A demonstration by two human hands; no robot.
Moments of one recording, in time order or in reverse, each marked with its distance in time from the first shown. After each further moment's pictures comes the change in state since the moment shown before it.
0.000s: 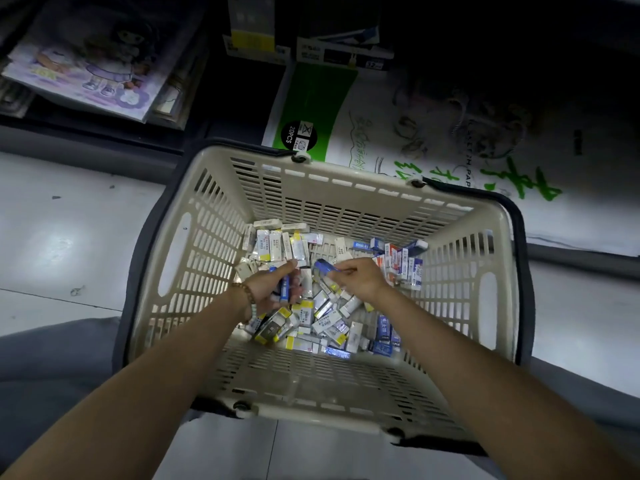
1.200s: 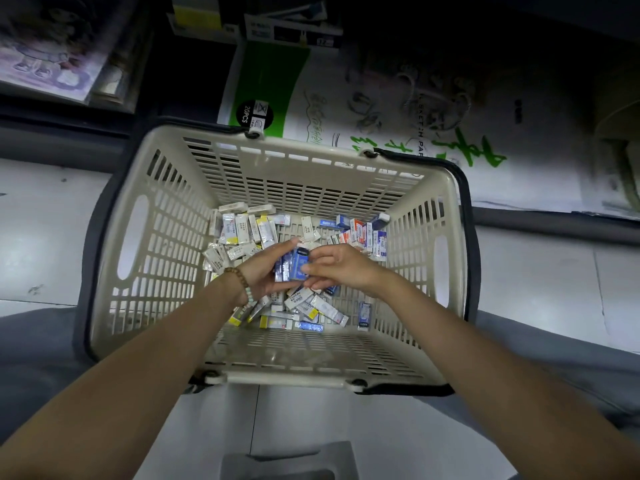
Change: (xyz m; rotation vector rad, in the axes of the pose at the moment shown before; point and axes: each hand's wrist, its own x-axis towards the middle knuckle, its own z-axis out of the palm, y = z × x) left_hand -0.010 -0.009 0.044 0.134 -0.190 0.069; right_hand -0.058 -0.003 -0.028 0.314 -0.351 -0.041
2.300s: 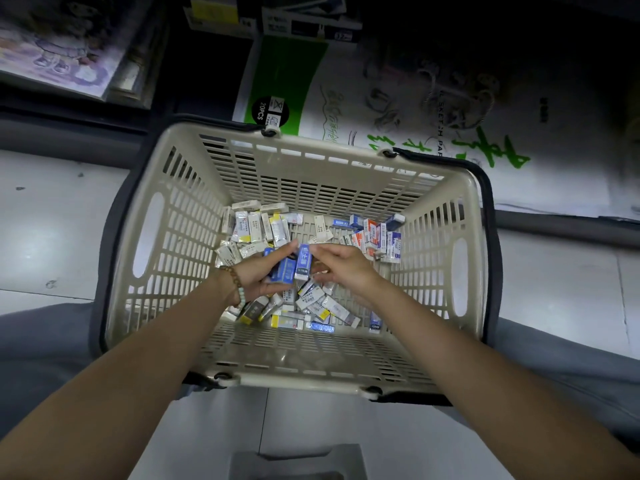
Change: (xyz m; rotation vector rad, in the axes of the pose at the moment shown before) left_hand -0.005 0.000 -0.024 0.121 0.111 -0.083; right_hand 0.019 0.009 0.022 0.168 0.240 -0.035
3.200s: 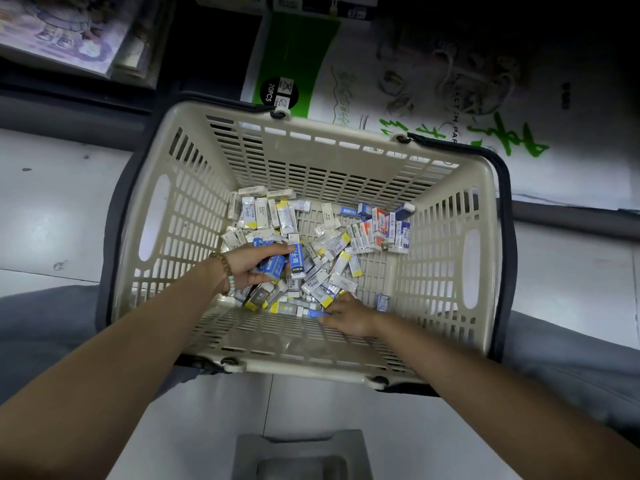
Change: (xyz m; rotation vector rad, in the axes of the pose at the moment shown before) left_hand -0.006 -0.005 -0.024 0.001 0.077 -0.037; right_hand -0.004 0.096 -0.008 -0.859 -0.368 0.273
